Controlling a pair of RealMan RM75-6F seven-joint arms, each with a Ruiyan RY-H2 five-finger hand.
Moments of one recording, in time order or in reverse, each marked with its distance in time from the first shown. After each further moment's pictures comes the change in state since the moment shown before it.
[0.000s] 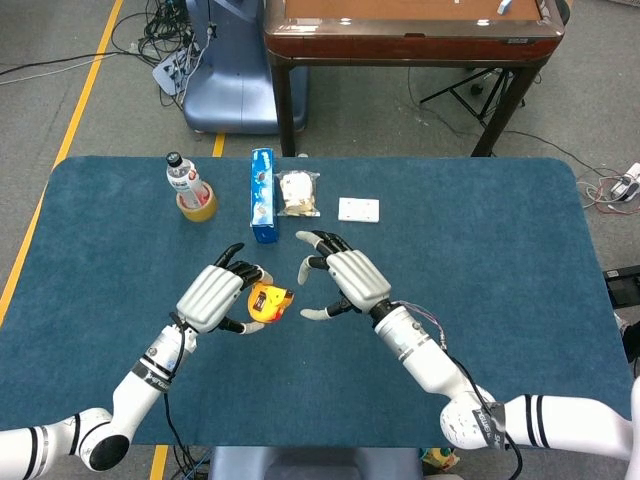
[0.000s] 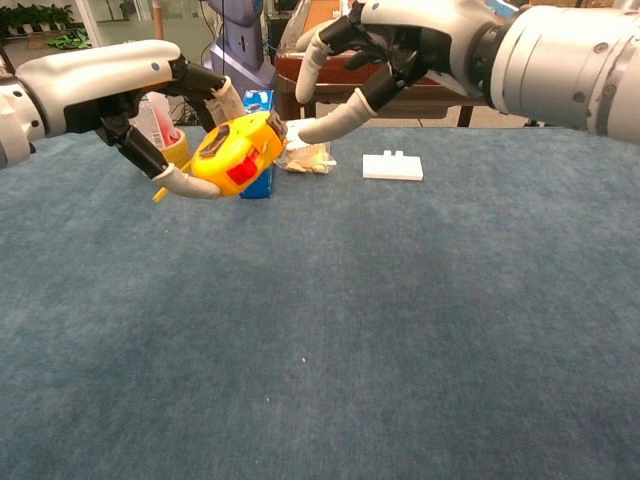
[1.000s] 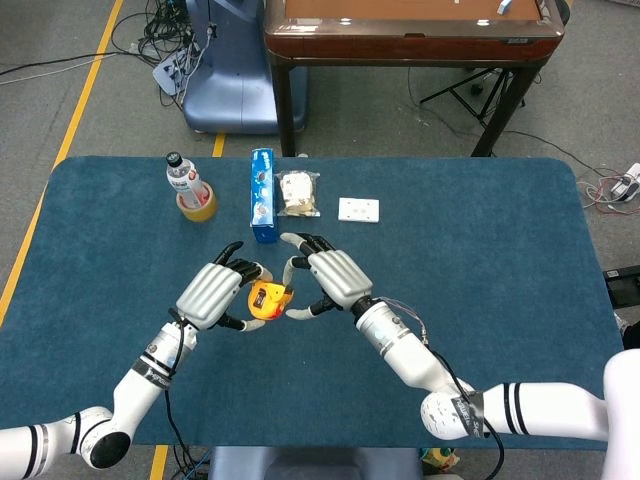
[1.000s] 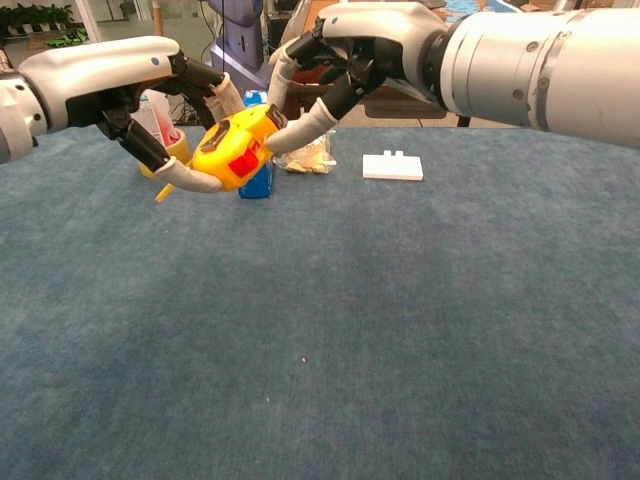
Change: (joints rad) left arm -0.006 0.008 -0.015 -0.010 -0.042 -0.012 -0.021; right arm 0.120 -0.029 -0.020 0.029 0.140 0.002 -0.034
